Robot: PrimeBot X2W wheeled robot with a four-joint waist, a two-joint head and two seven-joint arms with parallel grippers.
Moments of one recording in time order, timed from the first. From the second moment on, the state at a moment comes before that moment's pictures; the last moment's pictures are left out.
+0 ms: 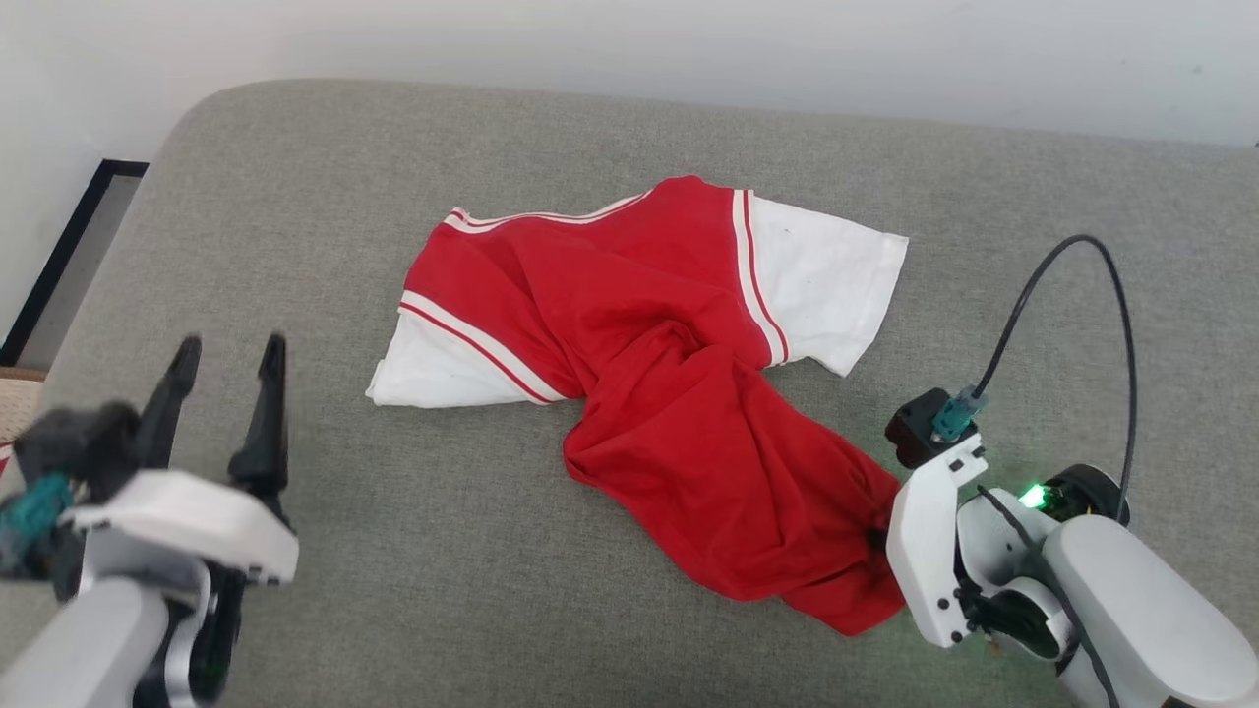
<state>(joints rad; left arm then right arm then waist) -0.32 0.70 -0.53 0.10 -0.87 0.28 -0.26 -0.42 -0.39 0.55 0.34 0.58 0.13 0.75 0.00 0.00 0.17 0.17</state>
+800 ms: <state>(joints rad) 0.02 0.48 -0.17 0.06 -0.69 0.16 -0.26 -0.13 -0.48 0.55 -0.06 0.71 0.13 0.95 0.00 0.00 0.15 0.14</state>
